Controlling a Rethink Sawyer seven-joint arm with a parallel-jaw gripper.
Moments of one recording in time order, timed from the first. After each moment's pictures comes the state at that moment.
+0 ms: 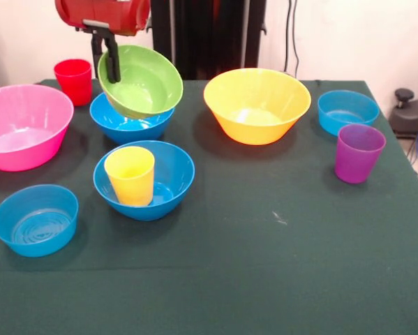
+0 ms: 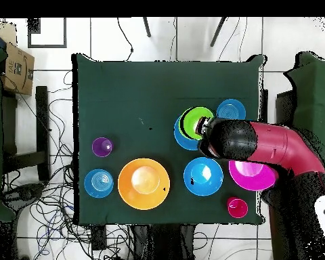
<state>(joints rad) -0.73 -0.87 0.41 1.69 -0.36 0.72 1.95</state>
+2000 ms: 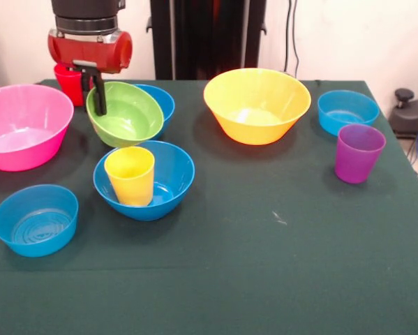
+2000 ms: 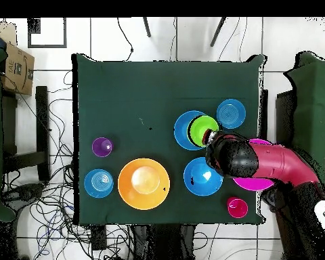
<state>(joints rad) -0.85 -0.78 0.45 1.79 -0.50 0.47 1.95</state>
